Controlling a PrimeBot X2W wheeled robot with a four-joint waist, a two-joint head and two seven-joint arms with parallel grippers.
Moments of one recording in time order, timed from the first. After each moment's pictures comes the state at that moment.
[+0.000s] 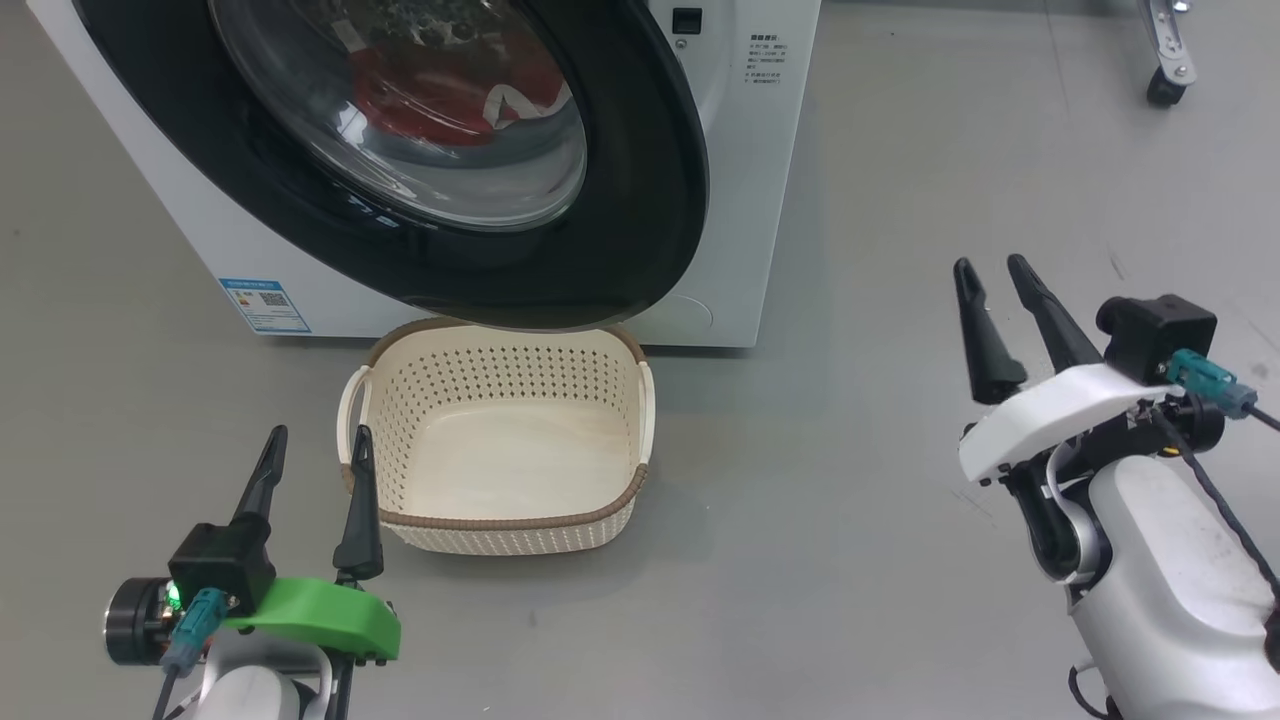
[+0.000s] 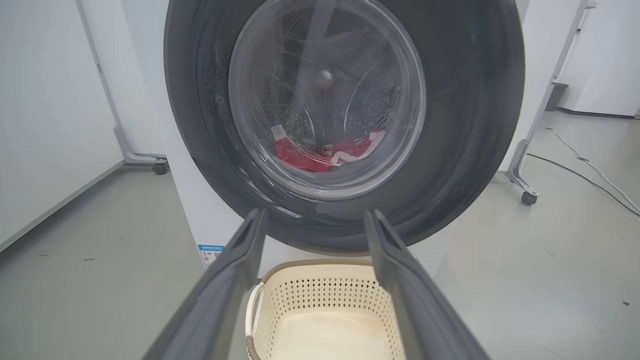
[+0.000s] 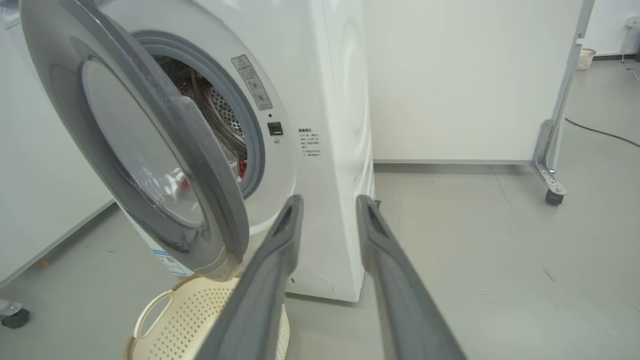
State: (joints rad) left arm -0.13 0.05 -0.13 0.25 -0.28 0.03 -0.25; right arm -0.40 -0.23 0.35 0.37 0.60 0.08 -0.15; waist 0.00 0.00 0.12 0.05
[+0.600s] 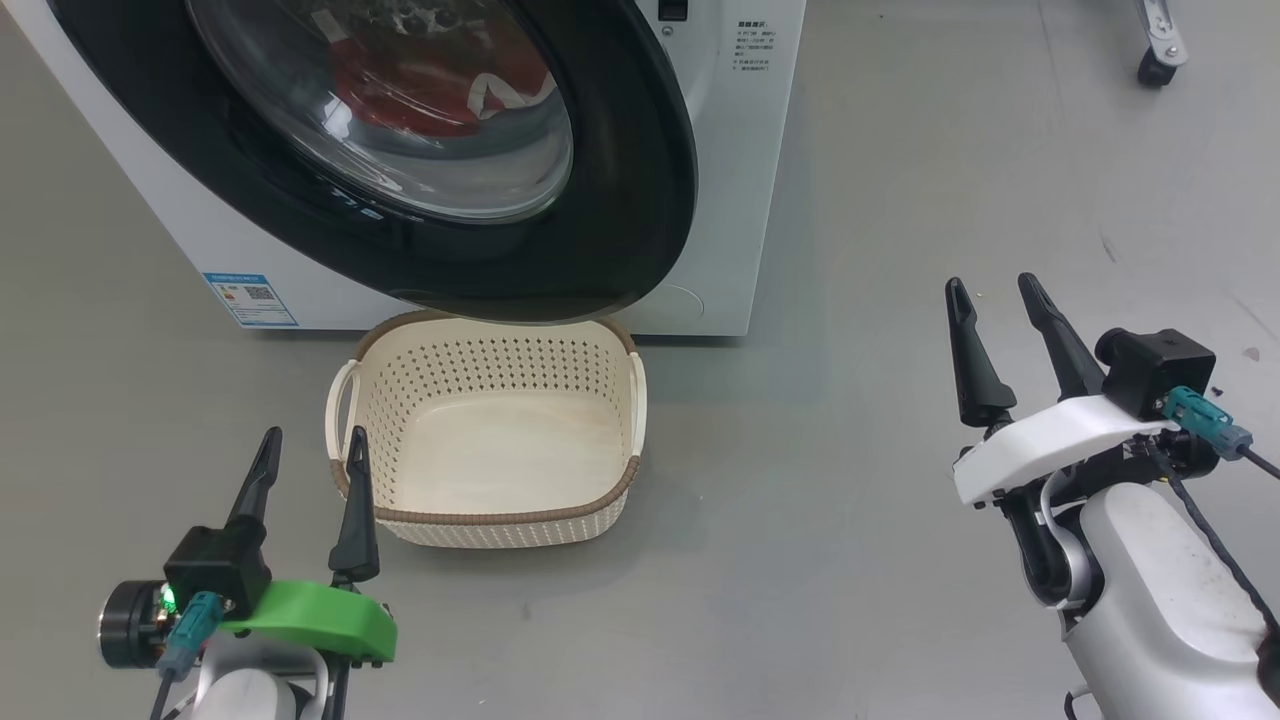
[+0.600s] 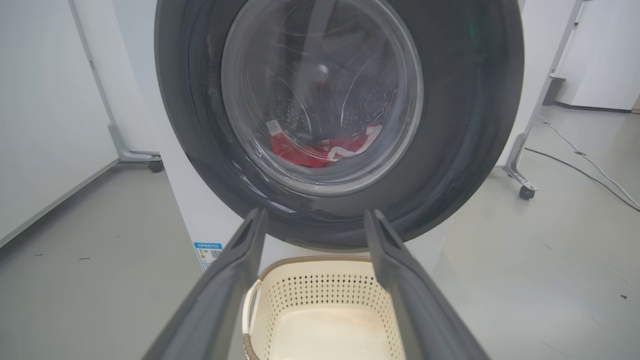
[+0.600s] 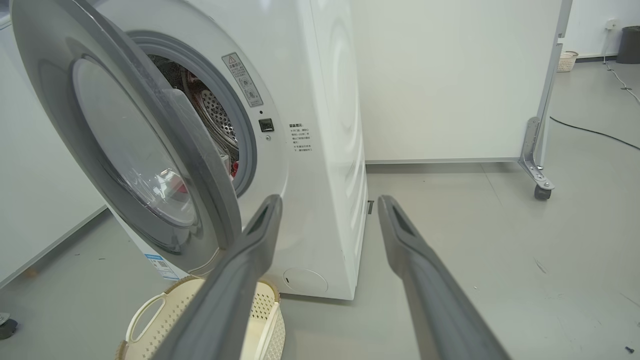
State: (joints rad) left arm -0.12 0.05 -0.12 0.24 -0.27 0.03 -0.25; right arm -0.35 -0.22 0.36 0.34 0.59 0.06 -0.21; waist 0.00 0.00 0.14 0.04
